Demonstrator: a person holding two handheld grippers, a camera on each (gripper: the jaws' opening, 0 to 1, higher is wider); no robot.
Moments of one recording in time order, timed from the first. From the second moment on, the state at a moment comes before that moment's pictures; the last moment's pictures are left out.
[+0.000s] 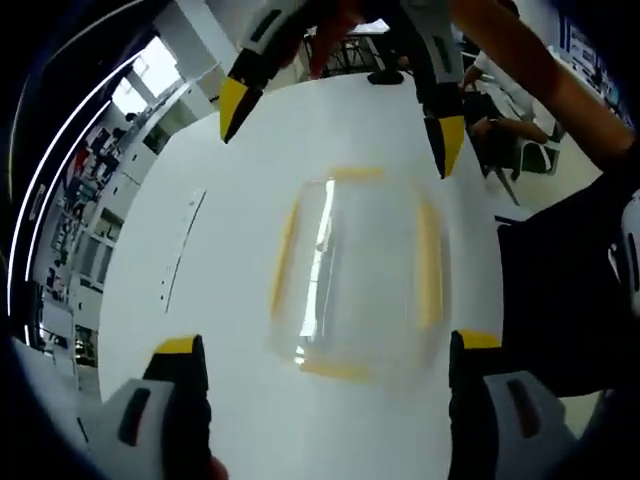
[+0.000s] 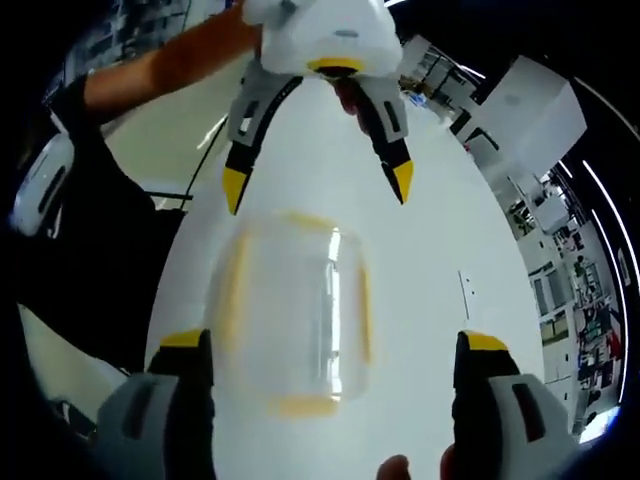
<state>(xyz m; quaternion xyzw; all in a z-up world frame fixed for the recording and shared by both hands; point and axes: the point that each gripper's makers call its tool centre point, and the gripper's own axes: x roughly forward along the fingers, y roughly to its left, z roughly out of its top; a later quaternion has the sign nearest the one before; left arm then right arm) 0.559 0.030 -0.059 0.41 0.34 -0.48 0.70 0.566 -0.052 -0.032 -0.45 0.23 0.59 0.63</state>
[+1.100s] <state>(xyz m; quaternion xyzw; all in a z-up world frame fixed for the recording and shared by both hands) 0.528 -0.005 -0.104 0.37 0.37 -0.54 0.65 0.548 -0.046 -0.089 -0.41 0.30 0.61 0.61</state>
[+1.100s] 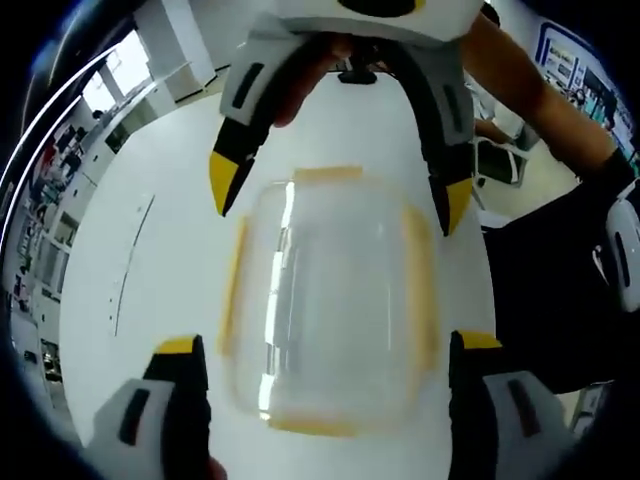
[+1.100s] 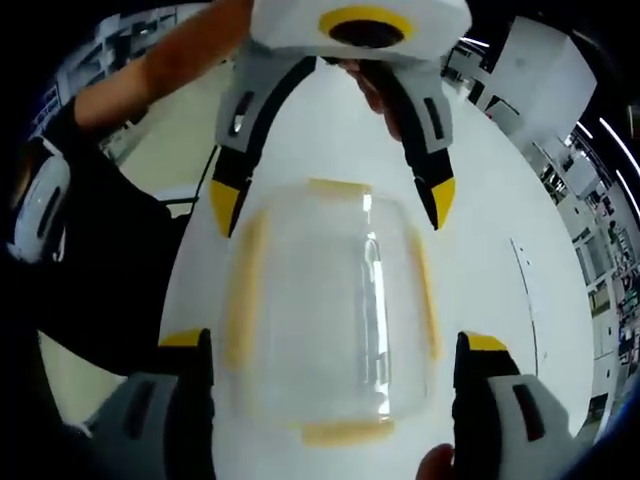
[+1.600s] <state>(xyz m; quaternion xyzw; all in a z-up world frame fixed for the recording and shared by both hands) 0.543 -0.004 -0.113 0.38 0.38 -0.55 0.64 0.555 -0.045 -0.093 -0.40 0.30 0.62 0.60</state>
